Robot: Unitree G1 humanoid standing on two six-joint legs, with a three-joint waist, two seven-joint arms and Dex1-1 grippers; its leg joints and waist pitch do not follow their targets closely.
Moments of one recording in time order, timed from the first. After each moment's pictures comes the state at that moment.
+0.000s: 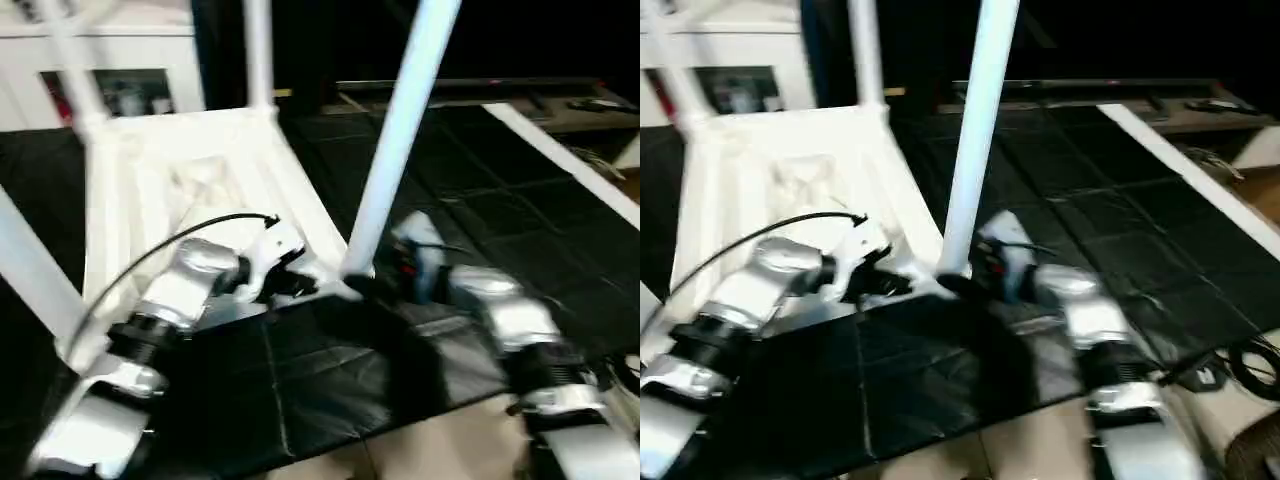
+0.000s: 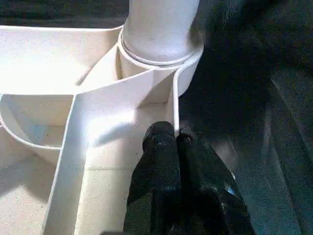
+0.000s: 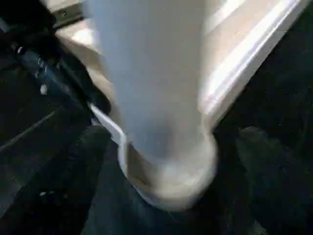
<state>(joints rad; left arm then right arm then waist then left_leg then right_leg) -0.67 0.40 -0.29 0.56 0.03 0.27 -1.20 -0.59 -0.30 0.06 0.65 0.13 0.21 1.07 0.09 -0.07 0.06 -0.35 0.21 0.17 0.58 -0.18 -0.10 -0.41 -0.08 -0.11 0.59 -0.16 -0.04</state>
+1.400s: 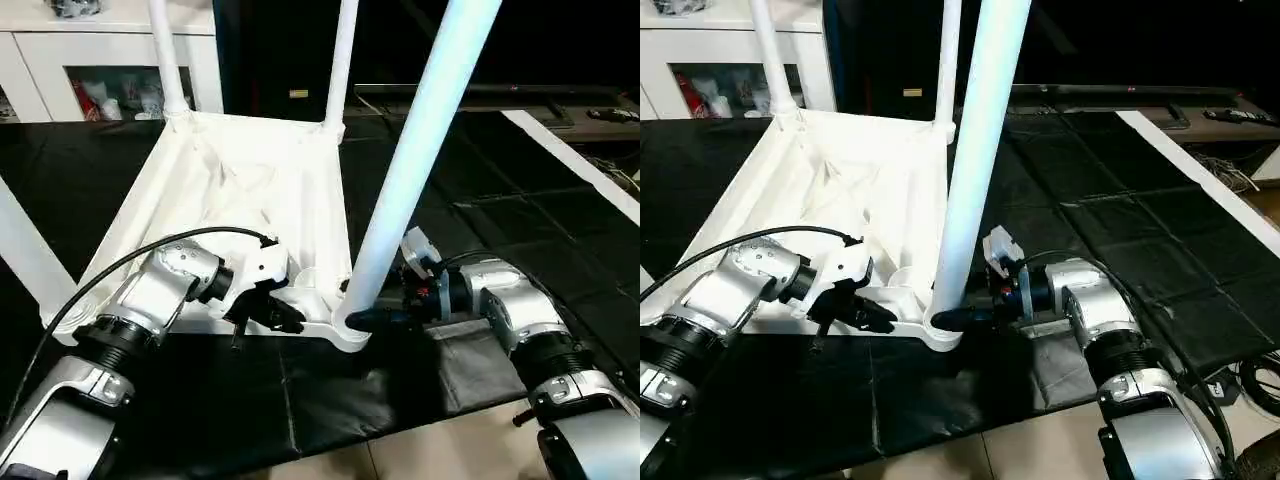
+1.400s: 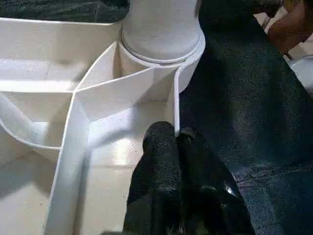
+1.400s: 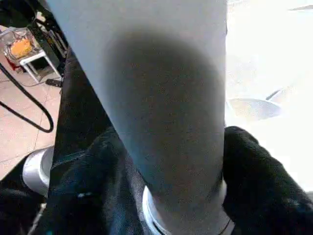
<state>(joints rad) -0.65 0.48 -0.37 0.50 0.02 0.18 -1.44 -0.64 -0.31 0.15 0.75 0.20 0.12 1.51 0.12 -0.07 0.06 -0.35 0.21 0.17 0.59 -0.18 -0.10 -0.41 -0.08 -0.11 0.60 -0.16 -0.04</state>
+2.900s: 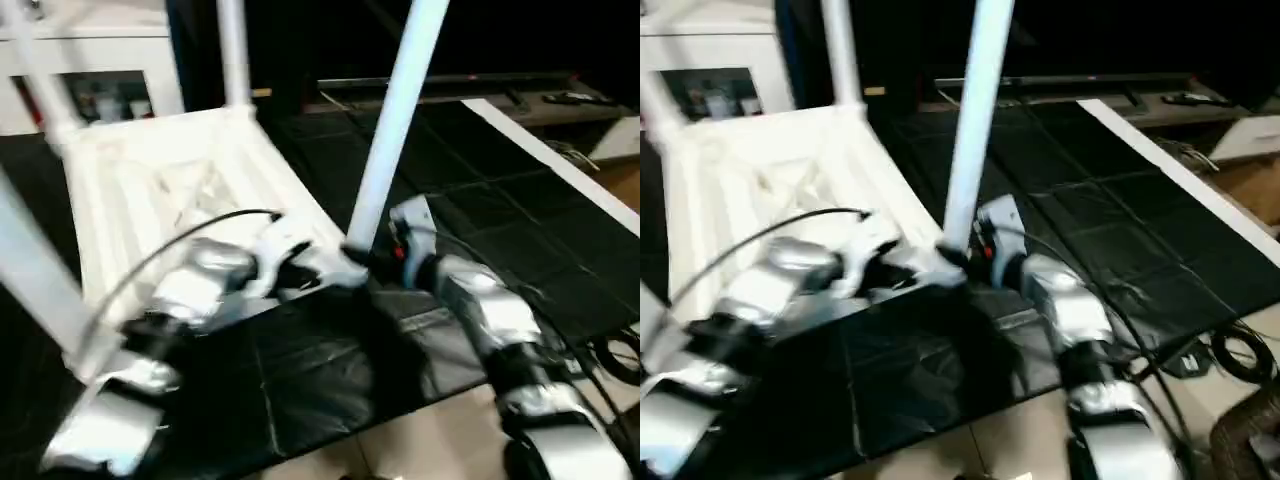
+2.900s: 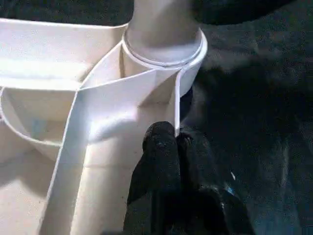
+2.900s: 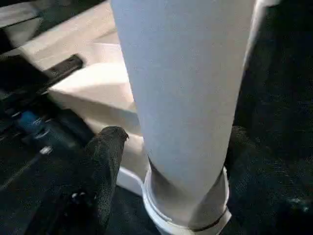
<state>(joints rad) -0.68 0.34 -0.27 0.56 0.05 0.39 -1.08 -0.57 -0.17 0.02 0.58 0.16 0.27 0.91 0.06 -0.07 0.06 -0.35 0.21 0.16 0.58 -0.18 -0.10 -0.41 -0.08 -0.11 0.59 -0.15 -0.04</state>
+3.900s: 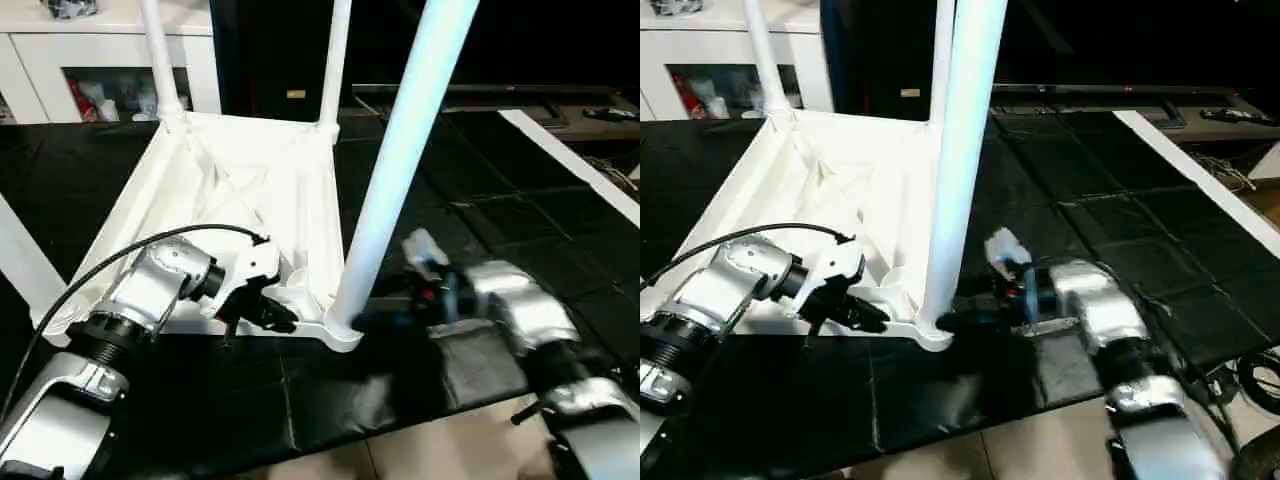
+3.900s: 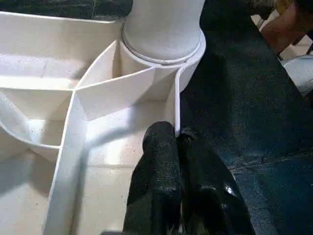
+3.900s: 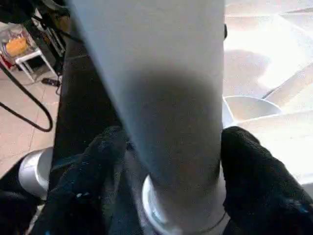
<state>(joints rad) -0.66 0.49 -0.37 0.54 0.01 0.19 -1.48 -0.62 -0.31 0.17 0.68 0.20 0.14 1.48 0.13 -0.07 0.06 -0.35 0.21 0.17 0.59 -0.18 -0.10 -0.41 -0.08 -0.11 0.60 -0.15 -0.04</state>
